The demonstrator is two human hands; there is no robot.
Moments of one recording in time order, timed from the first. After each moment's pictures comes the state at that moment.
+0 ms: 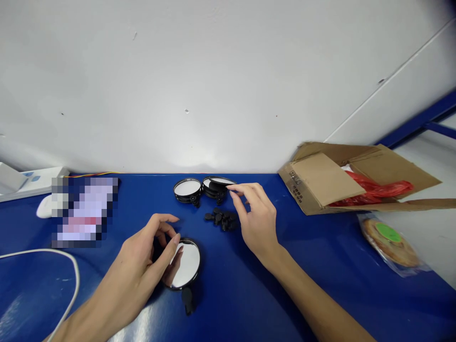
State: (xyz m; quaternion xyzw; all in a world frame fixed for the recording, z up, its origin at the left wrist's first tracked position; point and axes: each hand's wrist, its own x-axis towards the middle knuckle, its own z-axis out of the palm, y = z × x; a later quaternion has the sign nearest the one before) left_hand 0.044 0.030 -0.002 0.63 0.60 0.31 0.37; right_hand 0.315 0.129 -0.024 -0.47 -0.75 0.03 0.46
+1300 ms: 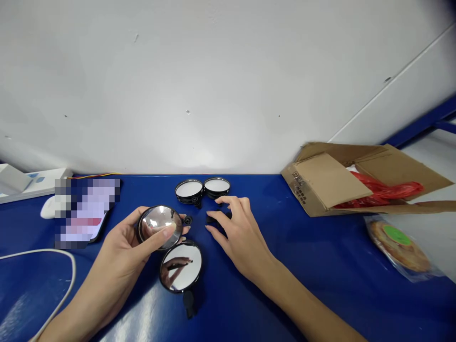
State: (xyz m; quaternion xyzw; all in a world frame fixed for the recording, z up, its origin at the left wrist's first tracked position) left_hand 0.043 0.041 0.012 0.34 0.55 0.51 0.57; right_hand 0.298 0.100 -0.025 -0.43 -0.86 0.01 0.29
